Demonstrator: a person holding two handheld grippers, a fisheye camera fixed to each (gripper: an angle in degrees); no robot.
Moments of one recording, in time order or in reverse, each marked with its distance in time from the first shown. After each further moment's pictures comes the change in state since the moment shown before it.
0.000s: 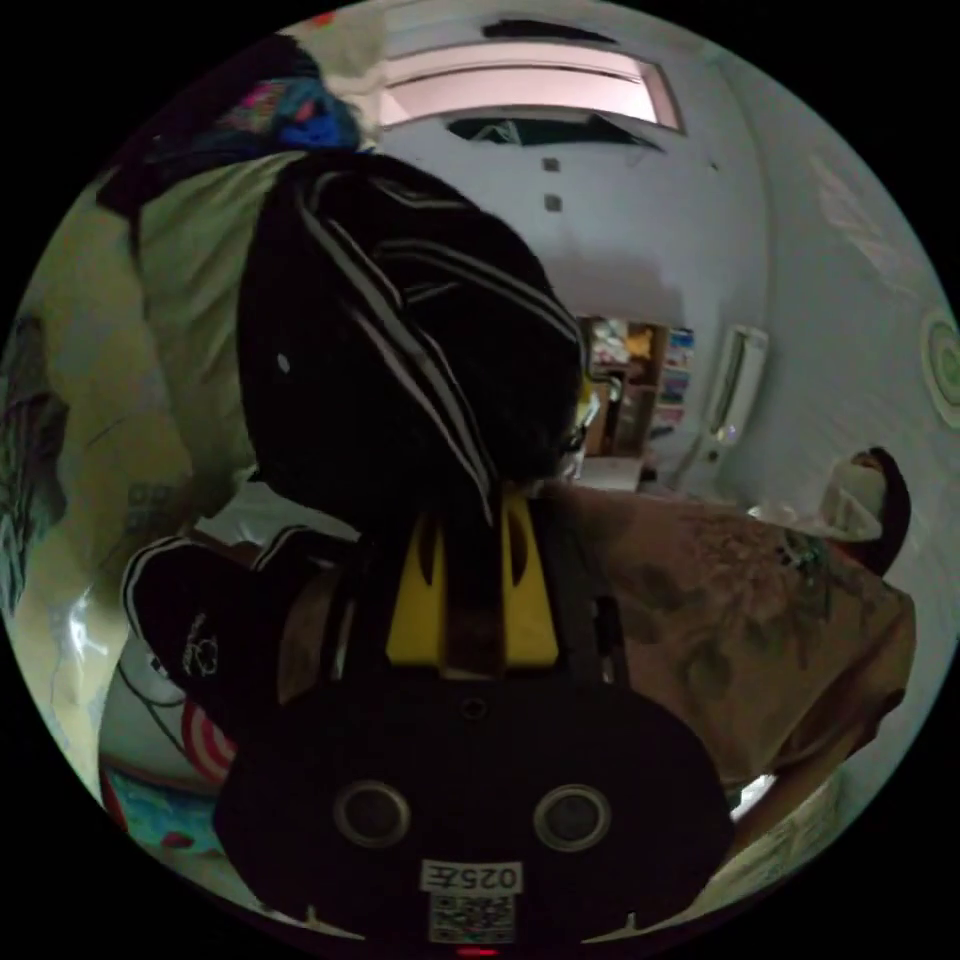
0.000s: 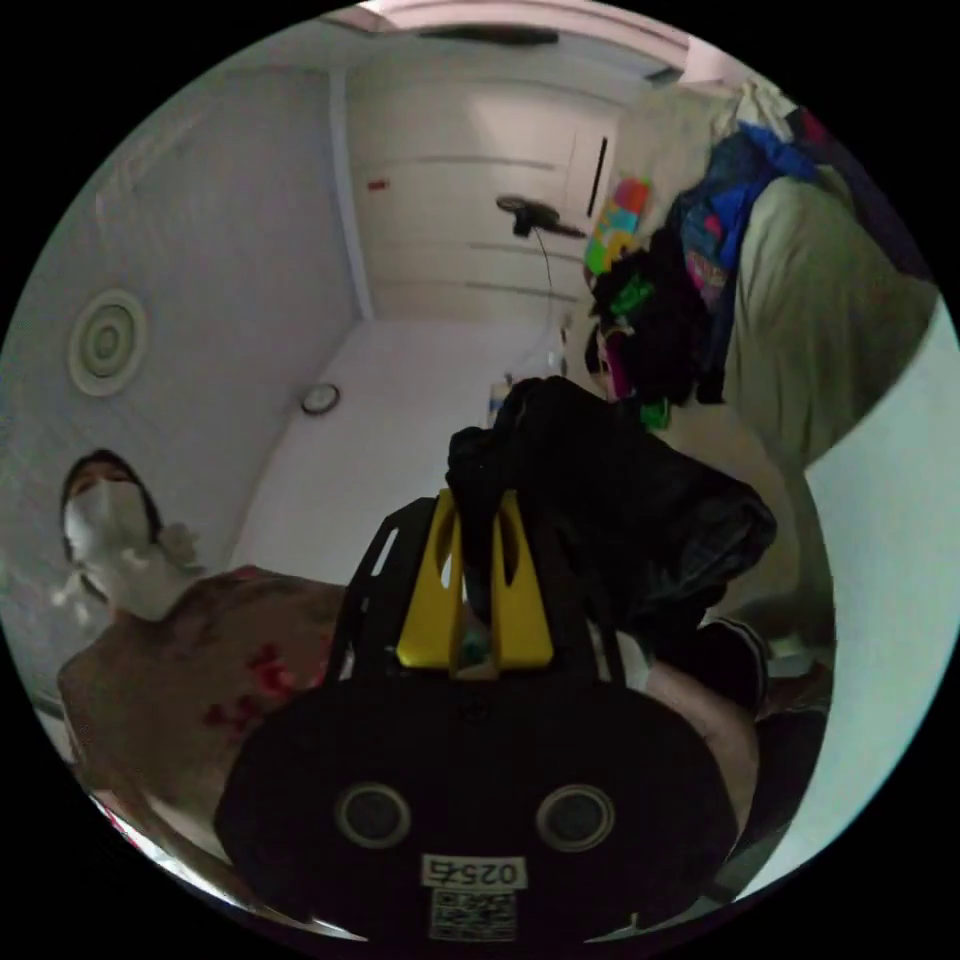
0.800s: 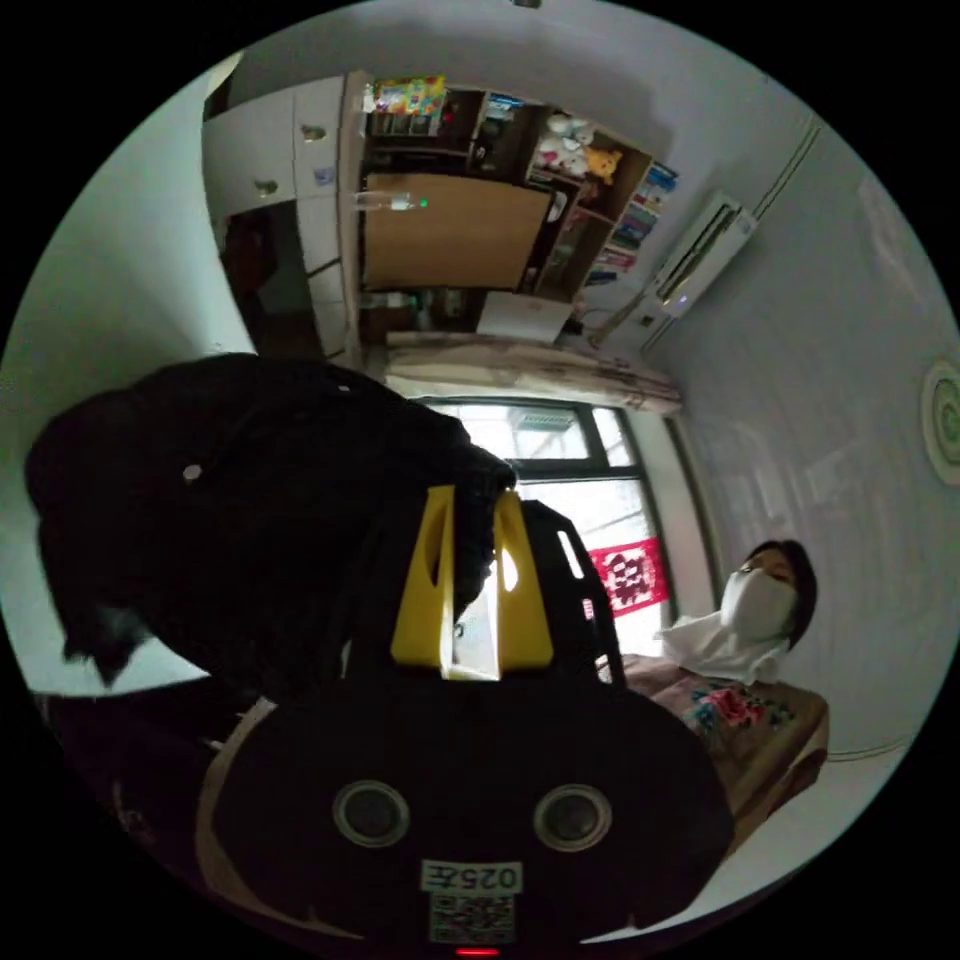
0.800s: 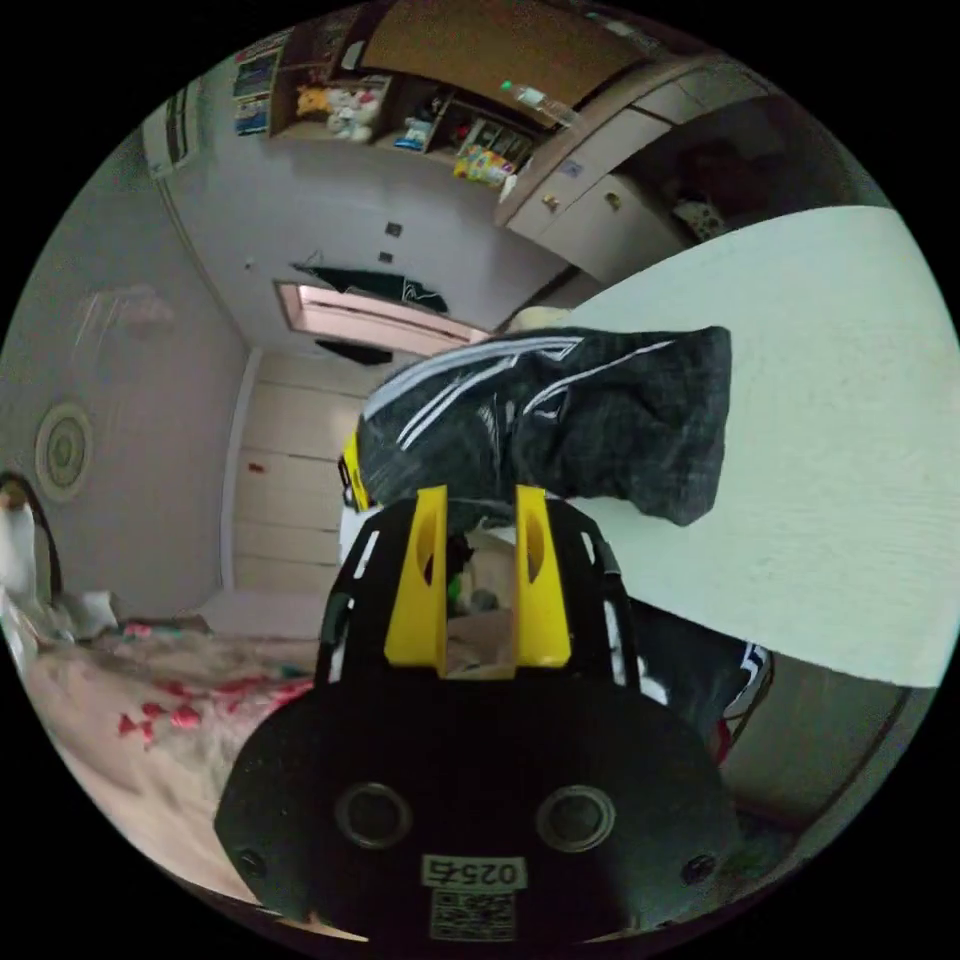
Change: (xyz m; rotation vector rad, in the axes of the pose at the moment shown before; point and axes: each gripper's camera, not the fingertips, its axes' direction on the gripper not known) left arm 0.076 0.008 0.268 -0.456 0.436 -0.036; right arm -0.230 0.404 -0.176 0.828 0.585 0.172
